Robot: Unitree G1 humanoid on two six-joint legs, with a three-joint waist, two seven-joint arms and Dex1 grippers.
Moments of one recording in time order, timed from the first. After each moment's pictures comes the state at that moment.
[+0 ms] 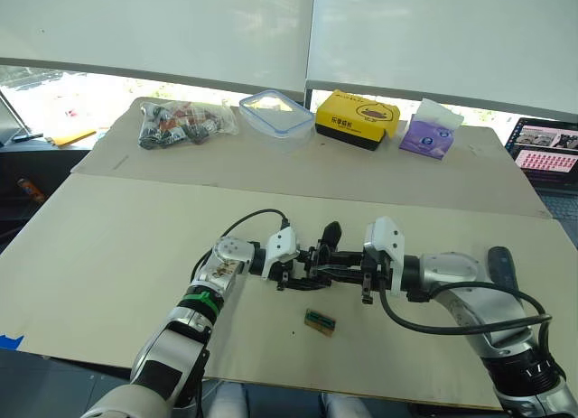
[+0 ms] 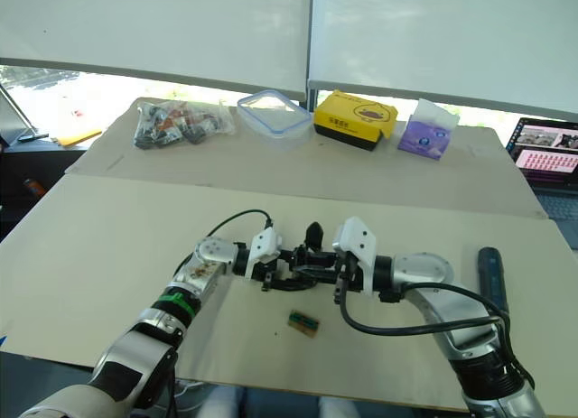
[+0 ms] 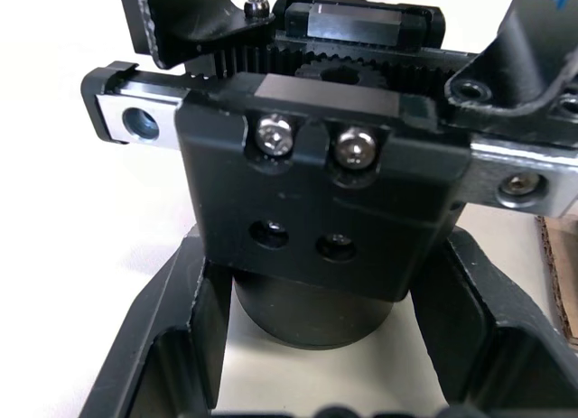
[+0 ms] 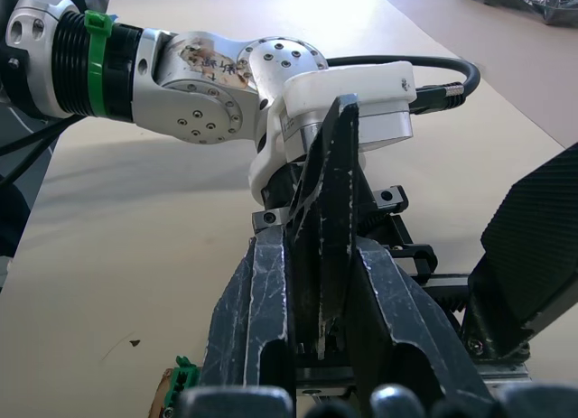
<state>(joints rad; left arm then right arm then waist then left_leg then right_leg) -0.74 0.21 -0.24 0.79 -0.08 -0.21 -1.33 -0.31 -0.63 0.15 -0.38 0.43 0.49 0.93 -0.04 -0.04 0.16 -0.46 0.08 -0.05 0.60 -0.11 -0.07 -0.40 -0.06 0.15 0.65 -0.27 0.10</state>
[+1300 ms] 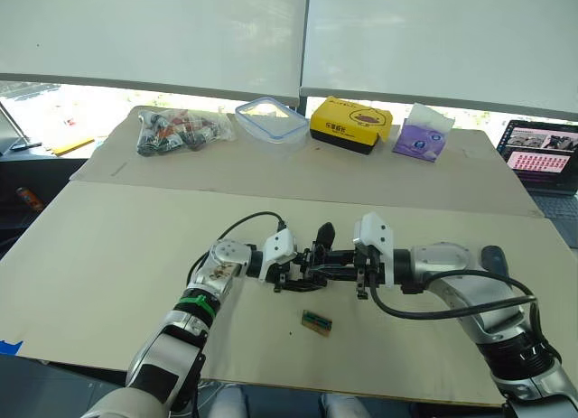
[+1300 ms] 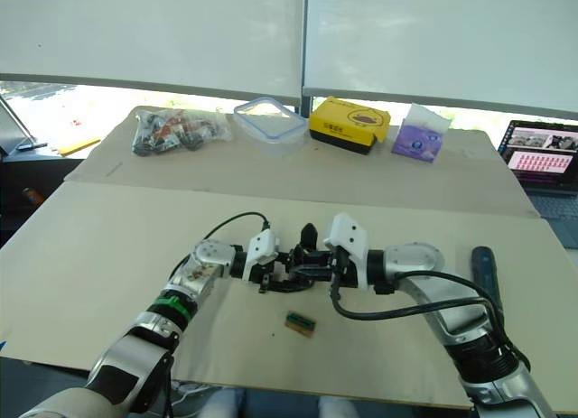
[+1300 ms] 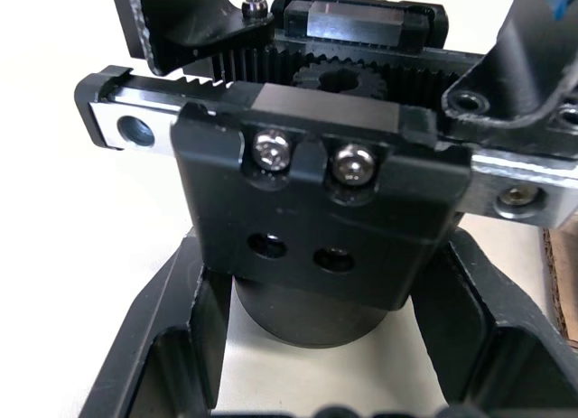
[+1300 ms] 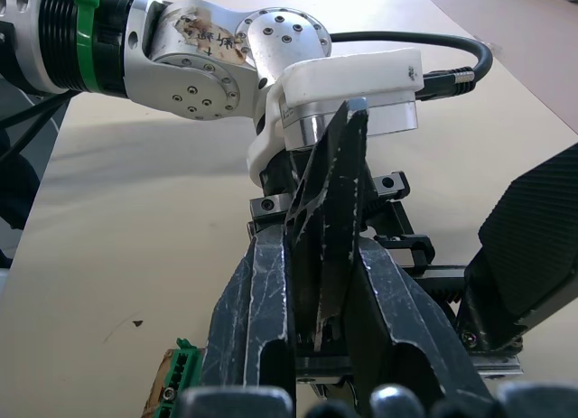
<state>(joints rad) -0.71 0.23 -0.25 0.75 -0.07 -0.17 -1.30 -0.41 -0.66 0.21 -0.30 0.43 0.55 0.95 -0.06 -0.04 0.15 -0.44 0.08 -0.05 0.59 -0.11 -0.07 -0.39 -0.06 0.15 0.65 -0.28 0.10</state>
